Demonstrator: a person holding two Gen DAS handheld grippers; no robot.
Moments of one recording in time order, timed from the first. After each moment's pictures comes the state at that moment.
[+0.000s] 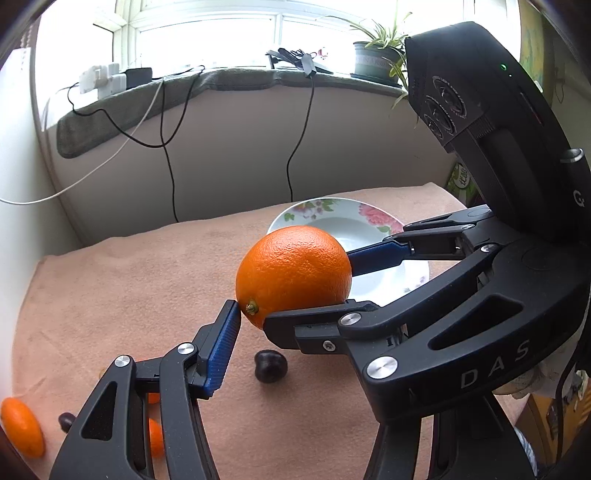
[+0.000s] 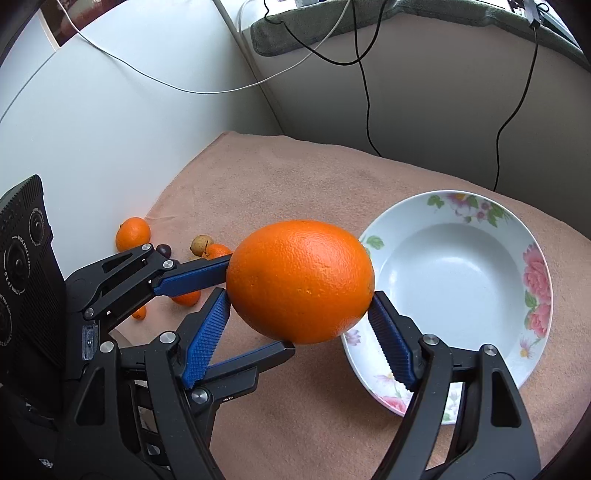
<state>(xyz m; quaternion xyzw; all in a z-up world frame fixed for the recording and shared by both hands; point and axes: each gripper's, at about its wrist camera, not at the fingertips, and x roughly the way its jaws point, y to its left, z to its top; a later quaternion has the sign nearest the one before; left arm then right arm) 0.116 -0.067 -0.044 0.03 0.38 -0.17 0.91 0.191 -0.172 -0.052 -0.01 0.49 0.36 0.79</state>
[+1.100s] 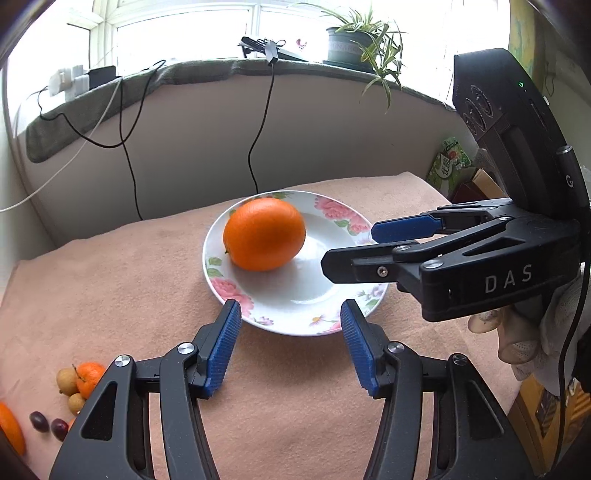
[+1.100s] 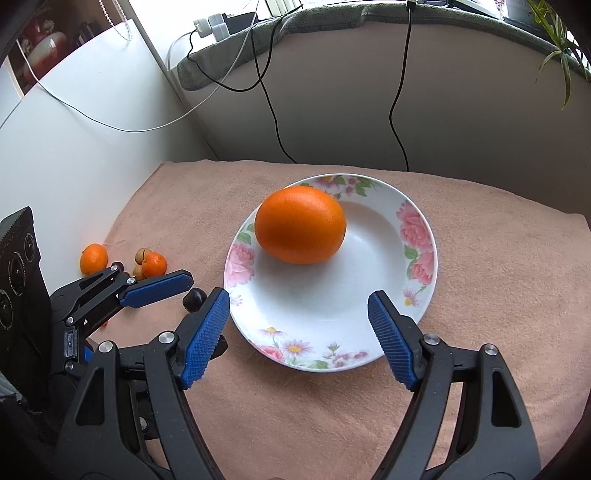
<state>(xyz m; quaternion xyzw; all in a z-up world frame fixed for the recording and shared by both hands) 0.116 -0.108 -0.046 0.03 0.39 -0.19 0.90 0.184 -0.251 -0.048 0.02 0.47 0.27 0.84</state>
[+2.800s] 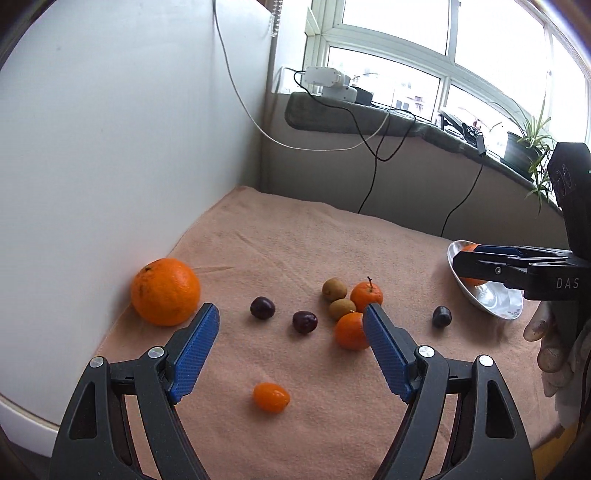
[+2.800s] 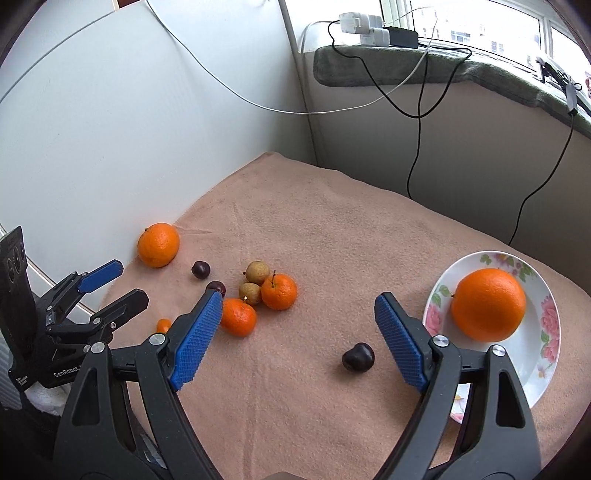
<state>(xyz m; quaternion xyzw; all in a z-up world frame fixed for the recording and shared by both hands) 0.000 0.091 -0.043 -0.10 0.32 0.12 0.93 0.144 -0.080 -0.029 -0.08 0.42 0.39 0.82</state>
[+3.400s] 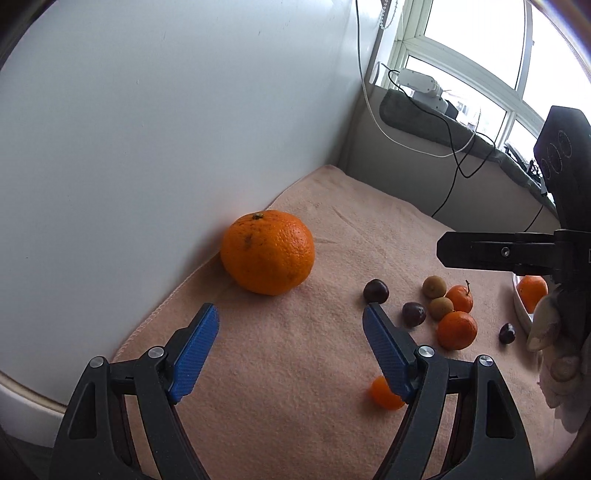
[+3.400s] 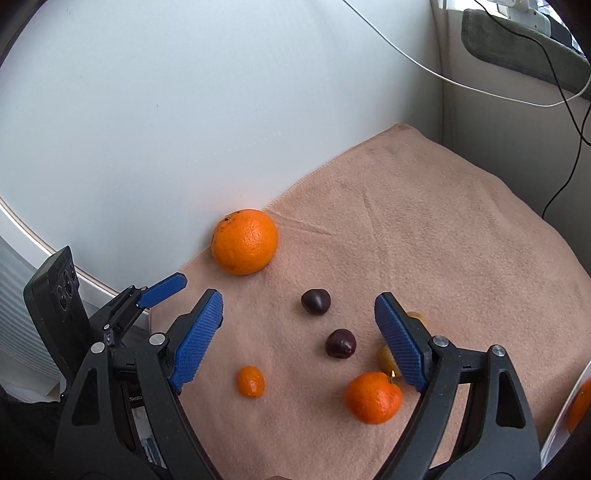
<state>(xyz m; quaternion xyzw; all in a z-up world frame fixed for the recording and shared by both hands) -0.023 0.166 -0.091 -0.19 0.32 0.19 0.91 0.142 0.065 -0.060 -0.11 0.46 0.53 0.70</state>
